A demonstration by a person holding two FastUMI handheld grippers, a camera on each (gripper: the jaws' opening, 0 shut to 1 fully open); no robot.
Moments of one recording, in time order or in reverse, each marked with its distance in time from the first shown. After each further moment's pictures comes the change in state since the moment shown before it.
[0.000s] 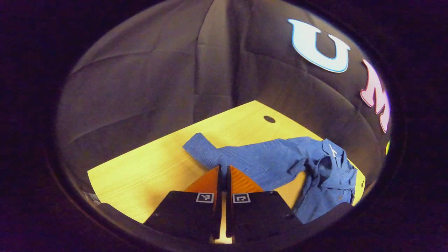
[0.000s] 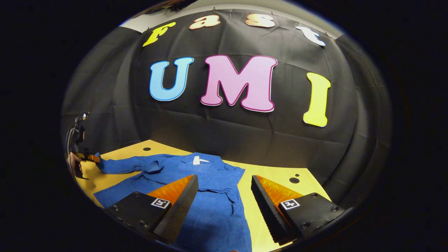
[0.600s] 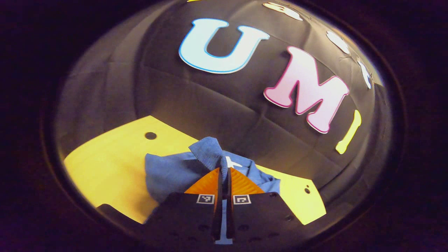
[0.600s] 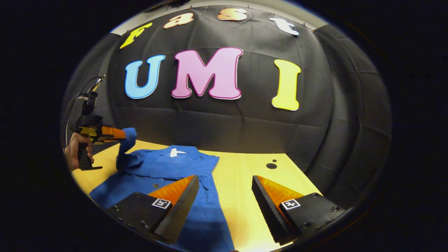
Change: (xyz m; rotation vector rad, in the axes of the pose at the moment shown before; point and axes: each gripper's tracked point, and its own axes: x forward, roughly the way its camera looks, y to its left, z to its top) left arm -0.043 -0.354 0.003 0.076 -0.032 -0.578; right arm -0.030 -0.078 -0.042 0.068 0.094 -0.162
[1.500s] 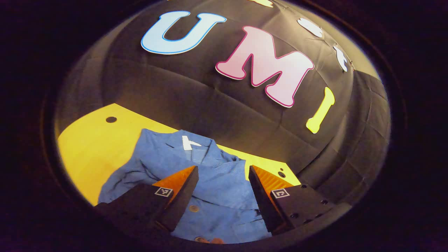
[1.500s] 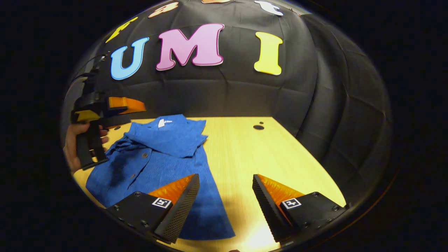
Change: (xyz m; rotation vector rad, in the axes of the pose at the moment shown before) left arm -0.055 -0.020 -0.064 0.148 0.054 -0.041; right arm -0.042 -0.001 -0.104 0.086 0.263 -0.077
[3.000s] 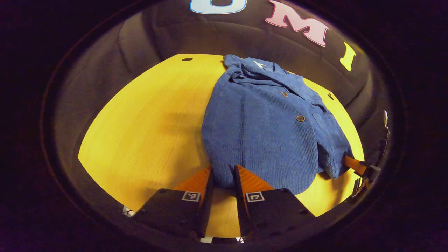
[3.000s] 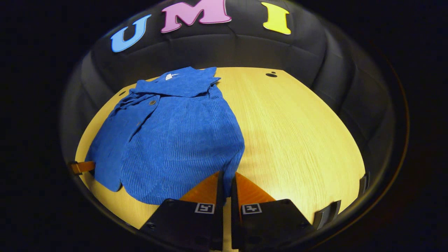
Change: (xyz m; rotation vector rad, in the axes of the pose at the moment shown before) left arm -0.193 0.127 -0.203 -0.017 0.505 0.319; right arm -0.016 0.030 -0.114 -0.039 0.314 0.058
